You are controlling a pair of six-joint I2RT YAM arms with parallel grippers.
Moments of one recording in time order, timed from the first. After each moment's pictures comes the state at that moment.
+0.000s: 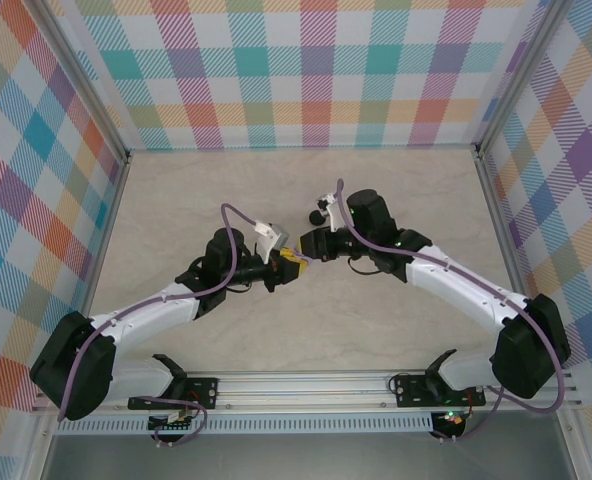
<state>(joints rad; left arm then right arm) -0.64 1.24 0.62 0.28 0.54 -0.21 0.68 1.35 1.02 -0.24 -0.48 0.46</state>
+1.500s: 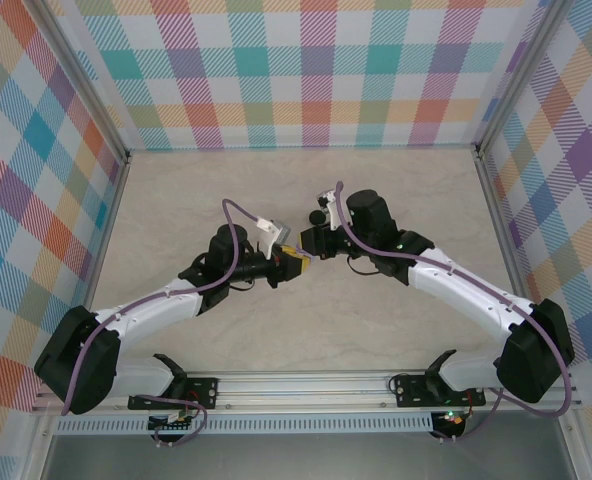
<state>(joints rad) -0.64 1.28 0.66 0.28 0.56 -0.30 0.71 1.32 1.03 -0.24 -0.35 0.42</state>
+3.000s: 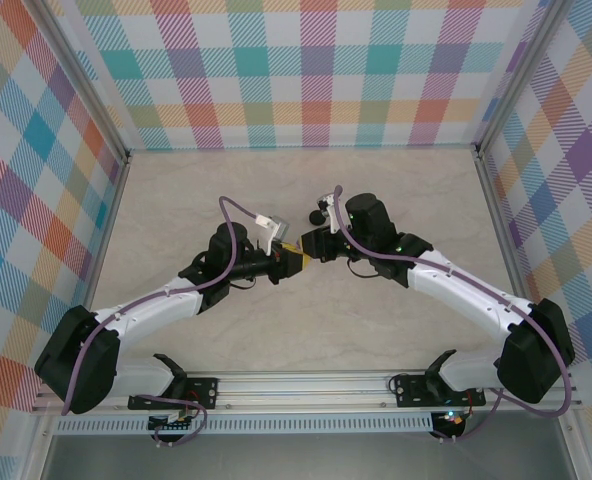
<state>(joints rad) -0.64 1.28 0.67 0.28 0.54 -0.38 0.71 1.32 1.01 -0.23 -0.33 0.41</state>
